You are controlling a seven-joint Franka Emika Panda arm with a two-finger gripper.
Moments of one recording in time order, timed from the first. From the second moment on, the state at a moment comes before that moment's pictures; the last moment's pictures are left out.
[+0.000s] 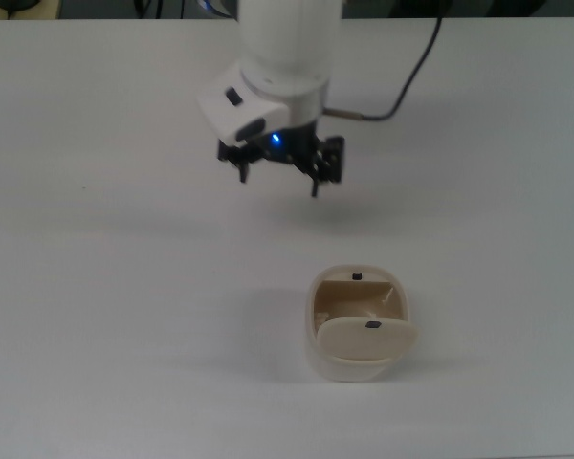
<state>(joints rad) 0.09 0.34 0.04 -1.45 -0.05 1.85 0.34</state>
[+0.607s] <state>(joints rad) -0.08 0.27 0.04 -1.45 -0.04 1.65 -0.02</state>
